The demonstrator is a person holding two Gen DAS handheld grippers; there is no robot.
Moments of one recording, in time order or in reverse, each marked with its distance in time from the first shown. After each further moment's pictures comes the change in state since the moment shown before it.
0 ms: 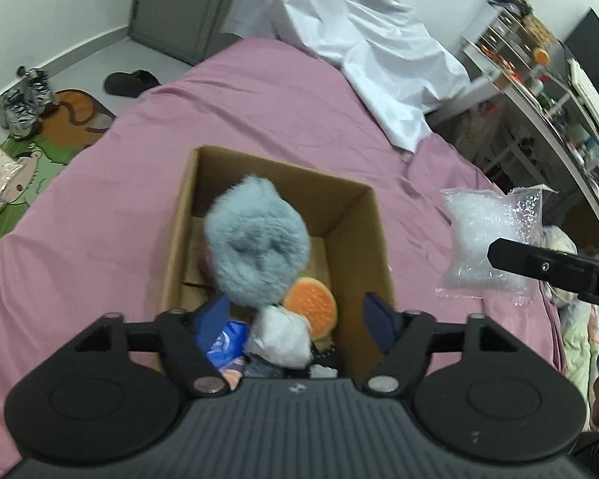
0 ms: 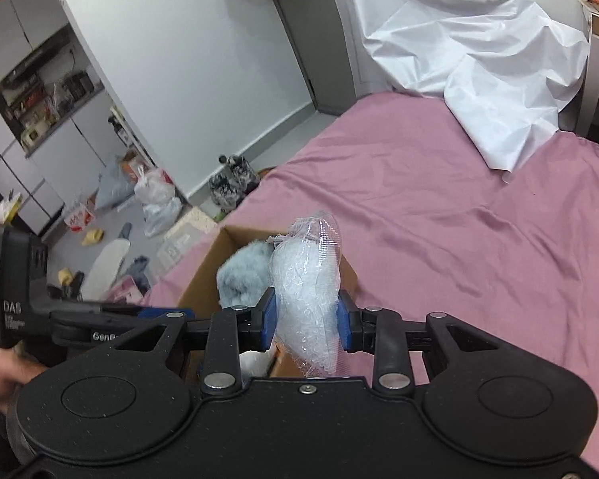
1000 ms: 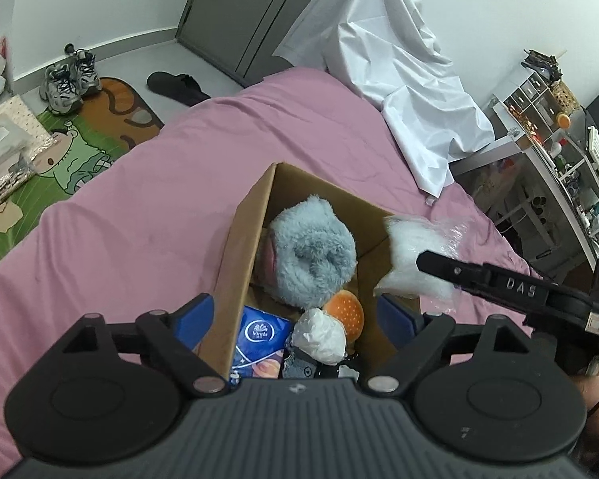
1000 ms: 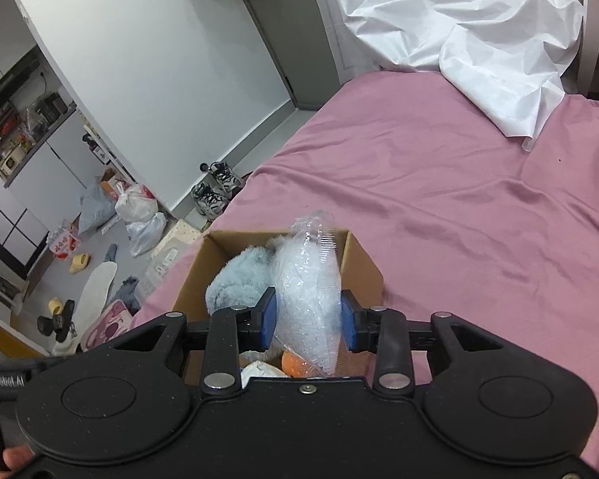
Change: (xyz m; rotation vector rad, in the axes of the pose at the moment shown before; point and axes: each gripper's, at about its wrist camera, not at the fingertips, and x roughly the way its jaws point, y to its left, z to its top) left arm -0.037 0.039 -0.015 -0.160 -0.078 0.013; right arm 0.061 0.013 -0.006 0.089 0.006 -0.033
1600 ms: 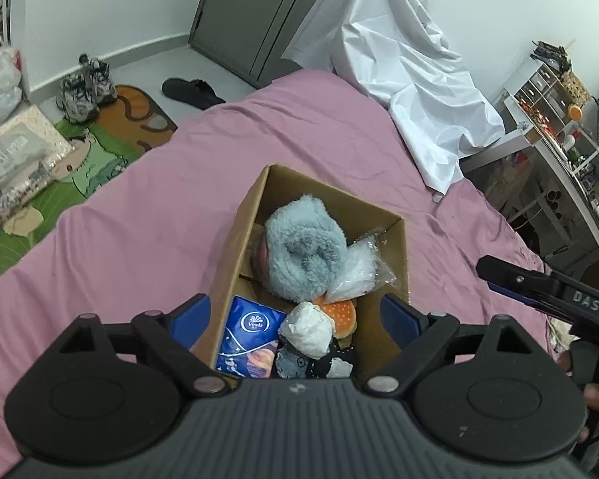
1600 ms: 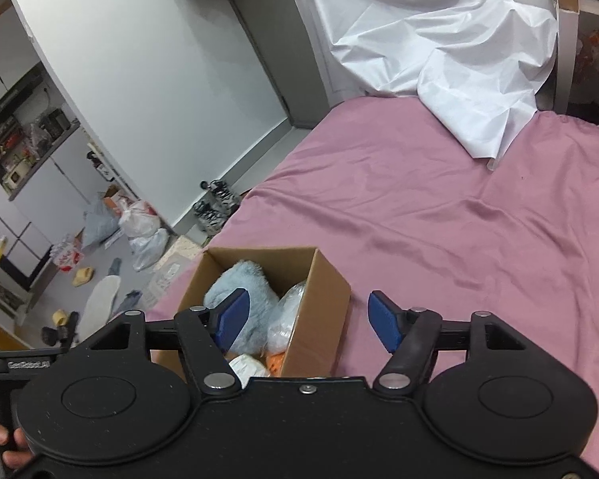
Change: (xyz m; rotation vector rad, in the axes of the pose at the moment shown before) left arm -0.018 -0.032 -0.002 0.030 -0.007 0.085; right arm -0.061 -0.024 0.003 0.006 -0.037 -0.001
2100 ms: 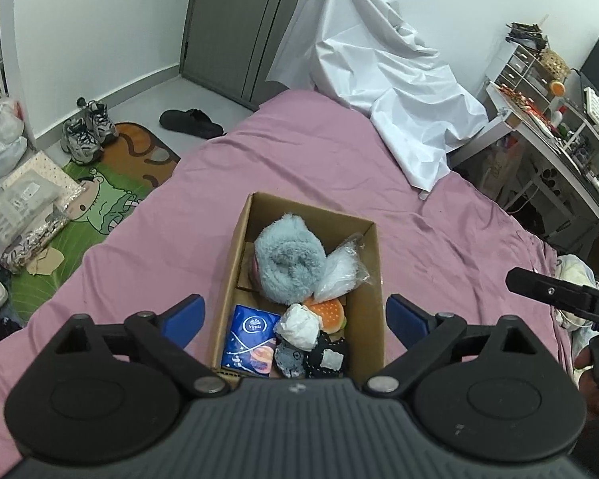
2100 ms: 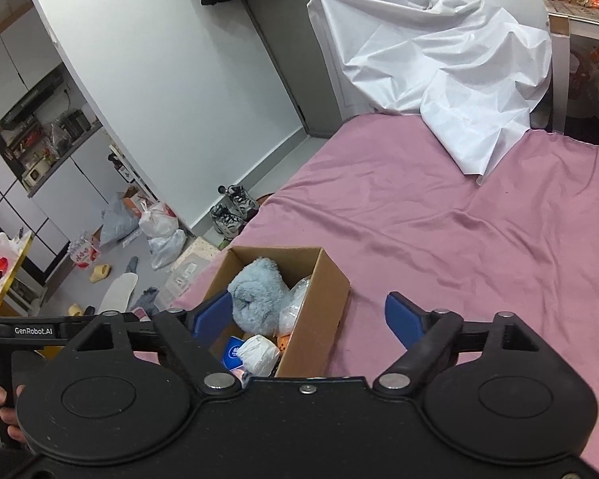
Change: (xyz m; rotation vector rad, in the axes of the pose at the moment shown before) left arm -0.051 -0.035 0.003 0.114 -0.031 0.048; right arm -0.056 -0.006 -0.001 -0.025 -0.034 0.039
